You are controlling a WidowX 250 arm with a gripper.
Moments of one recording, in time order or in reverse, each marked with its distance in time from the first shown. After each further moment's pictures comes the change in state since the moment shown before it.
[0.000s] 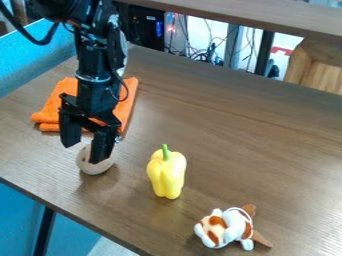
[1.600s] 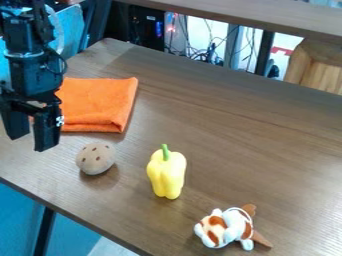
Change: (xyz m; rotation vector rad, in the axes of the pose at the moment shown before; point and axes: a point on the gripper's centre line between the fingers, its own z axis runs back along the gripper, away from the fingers) arm -0.053 0.039 0.019 -0.129 -0.026 0.035
